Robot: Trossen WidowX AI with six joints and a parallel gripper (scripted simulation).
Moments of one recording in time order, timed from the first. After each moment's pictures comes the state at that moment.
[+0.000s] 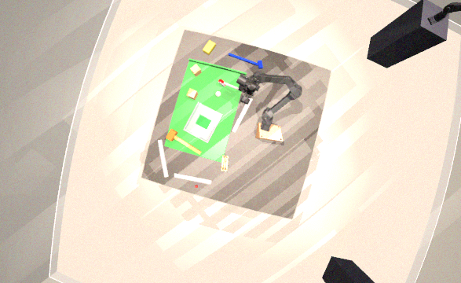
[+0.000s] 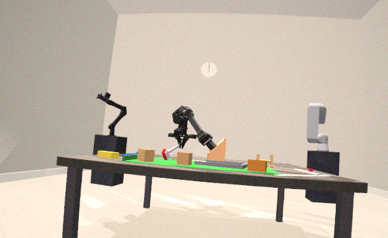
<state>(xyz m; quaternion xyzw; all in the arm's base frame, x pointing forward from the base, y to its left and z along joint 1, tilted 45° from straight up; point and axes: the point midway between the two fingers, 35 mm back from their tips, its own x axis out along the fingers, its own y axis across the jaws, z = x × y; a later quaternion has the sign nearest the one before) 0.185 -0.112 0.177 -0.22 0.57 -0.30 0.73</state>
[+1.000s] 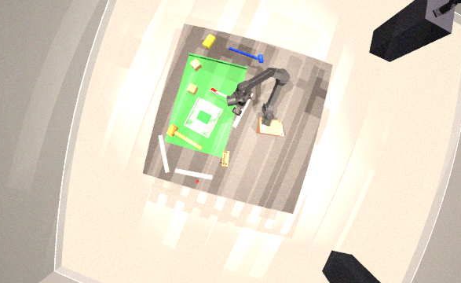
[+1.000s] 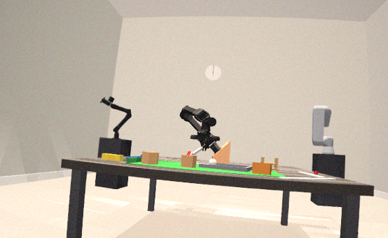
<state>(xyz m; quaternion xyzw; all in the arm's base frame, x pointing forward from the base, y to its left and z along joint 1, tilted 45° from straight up) 0.207 -0.008 0.097 -0.22 0.57 -0.30 0.73</state>
